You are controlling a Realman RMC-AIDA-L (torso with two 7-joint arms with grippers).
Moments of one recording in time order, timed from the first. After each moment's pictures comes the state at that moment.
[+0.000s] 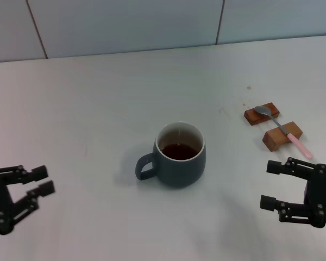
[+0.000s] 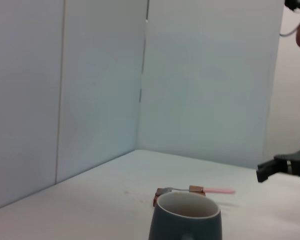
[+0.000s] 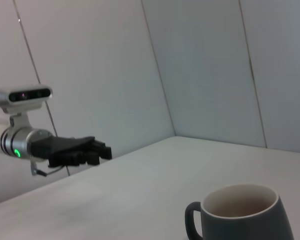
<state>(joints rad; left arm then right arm) -0.35 -1.99 0.39 0.52 2.08 1.86 -0.95 0.30 2.07 -0.31 -0.60 -2.18 -1.88 1.04</state>
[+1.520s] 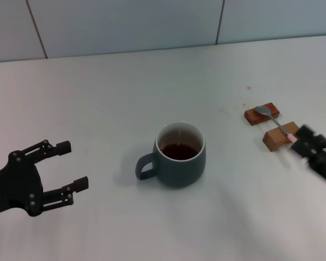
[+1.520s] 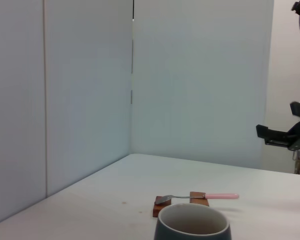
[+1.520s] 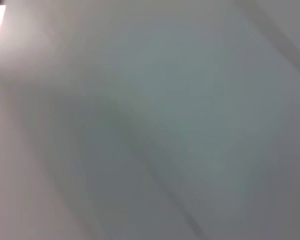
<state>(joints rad) -0.42 -2.04 0.42 0.52 2.08 1.78 -0.92 0.21 2.07 0.06 -0.17 -2.10 -1.94 1.13</state>
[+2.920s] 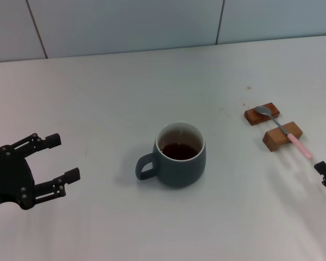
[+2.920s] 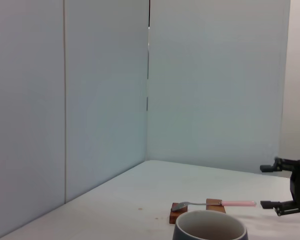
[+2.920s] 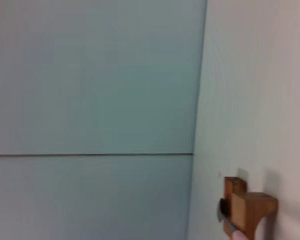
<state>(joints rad) -0.41 -2.04 0.40 0.52 2.06 1.78 -0.92 0.14 2.08 0.32 -0.09 -2.16 -1.51 1.91</state>
